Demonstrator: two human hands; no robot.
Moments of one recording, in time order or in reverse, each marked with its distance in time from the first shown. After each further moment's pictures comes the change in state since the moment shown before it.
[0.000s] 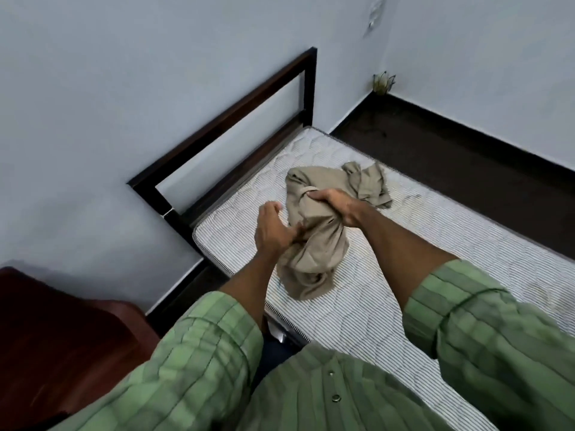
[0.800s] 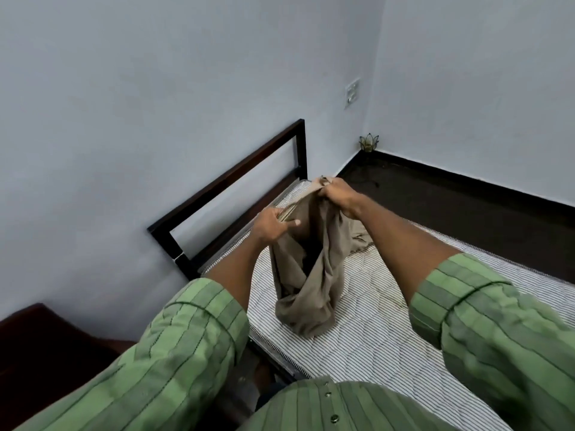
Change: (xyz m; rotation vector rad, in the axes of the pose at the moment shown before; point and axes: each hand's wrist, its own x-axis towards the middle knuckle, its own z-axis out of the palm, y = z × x) left_hand 0.008 0.088 -0.063 0.028 -0.101 0.225; right_hand -0.070 -0.061 -0.040 -0.155 0.201 -0.521
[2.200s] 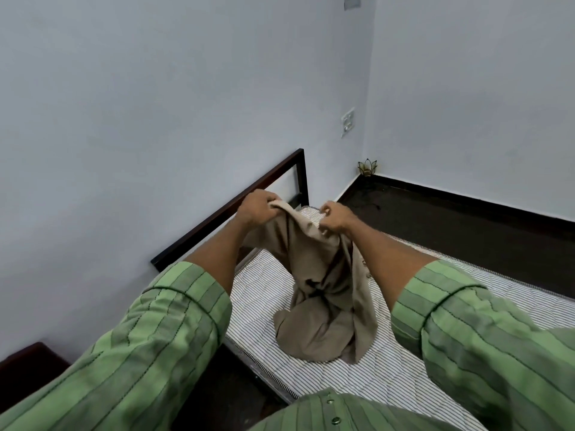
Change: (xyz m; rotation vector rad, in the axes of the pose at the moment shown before) left_hand 0.060 0.045 -0.085 0.255 0.052 0.252; right_hand 0.030 0.000 -0.001 -0.505 0.061 0.050
